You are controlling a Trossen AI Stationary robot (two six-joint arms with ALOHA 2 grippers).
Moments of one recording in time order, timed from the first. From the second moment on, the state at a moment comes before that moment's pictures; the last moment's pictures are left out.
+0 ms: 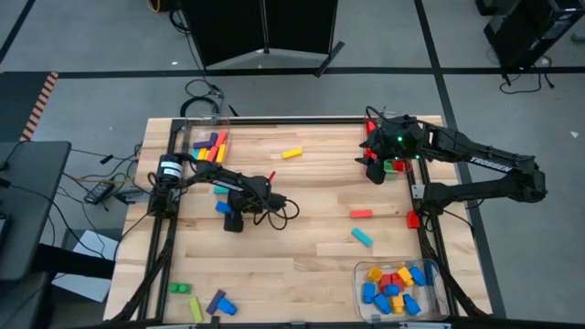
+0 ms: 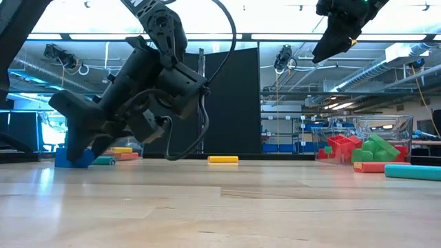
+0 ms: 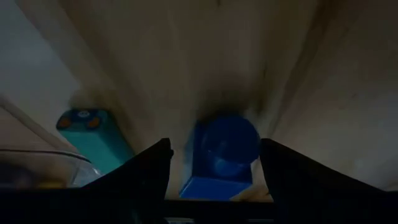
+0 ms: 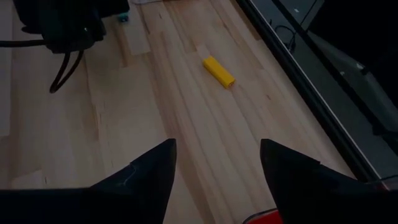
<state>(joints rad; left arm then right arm) -0.01 2.00 1.24 -1.33 -0.06 0.03 -0.34 0.96 0.99 -0.78 0.03 0.00</state>
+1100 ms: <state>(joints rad) -0.02 2.00 1.28 -1.23 0.04 0.07 -0.34 0.96 0.99 -0.78 0.03 0.04</state>
